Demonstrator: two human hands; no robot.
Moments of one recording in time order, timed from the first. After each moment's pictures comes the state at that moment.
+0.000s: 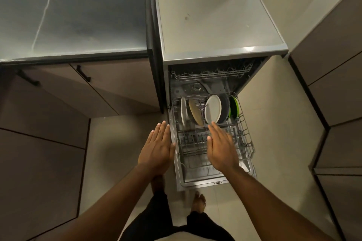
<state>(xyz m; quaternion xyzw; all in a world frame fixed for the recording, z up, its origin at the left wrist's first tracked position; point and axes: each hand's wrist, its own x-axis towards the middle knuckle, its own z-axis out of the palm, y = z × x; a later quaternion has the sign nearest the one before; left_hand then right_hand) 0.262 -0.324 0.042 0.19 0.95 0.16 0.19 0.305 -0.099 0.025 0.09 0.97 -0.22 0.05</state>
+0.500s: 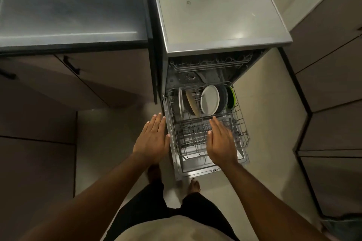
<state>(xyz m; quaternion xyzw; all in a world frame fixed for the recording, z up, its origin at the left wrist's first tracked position) 0.205 -0.372 0.016 0.22 0.94 0.15 0.23 0.279 -0.144 0.019 0.16 0.96 -0.22 0.05</state>
